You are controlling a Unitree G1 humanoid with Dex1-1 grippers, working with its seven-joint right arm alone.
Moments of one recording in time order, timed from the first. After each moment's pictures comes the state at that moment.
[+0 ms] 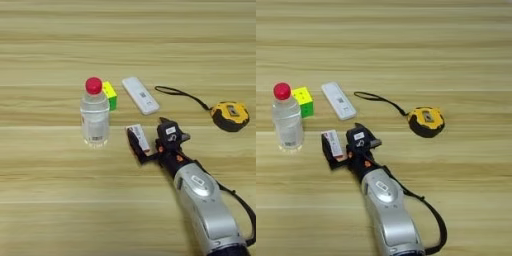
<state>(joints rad) 0.08 -0.05 0.13 0.03 0.00 0.03 0.27</state>
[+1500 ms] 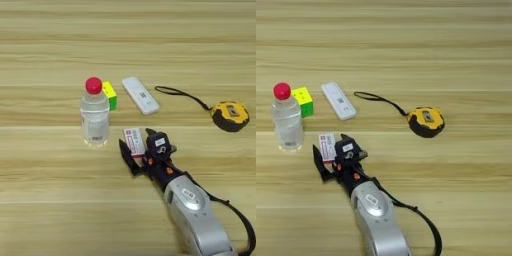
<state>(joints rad) 0.16 -0.02 0.21 -0.01 0.00 0.03 0.25</state>
